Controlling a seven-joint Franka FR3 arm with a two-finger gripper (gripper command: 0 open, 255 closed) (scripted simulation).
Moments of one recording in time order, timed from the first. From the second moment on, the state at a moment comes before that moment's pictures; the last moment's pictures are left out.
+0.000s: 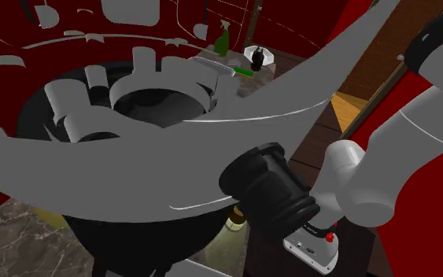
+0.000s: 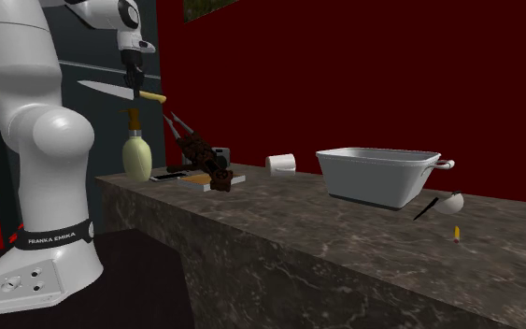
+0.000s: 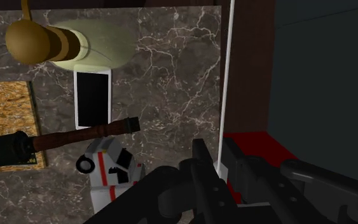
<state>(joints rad) 0.56 -0.14 0.66 -1.67 0.07 1.57 0.74</state>
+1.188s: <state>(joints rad) 0.57 -0.18 0.66 -1.94 0.10 1.81 0.72</state>
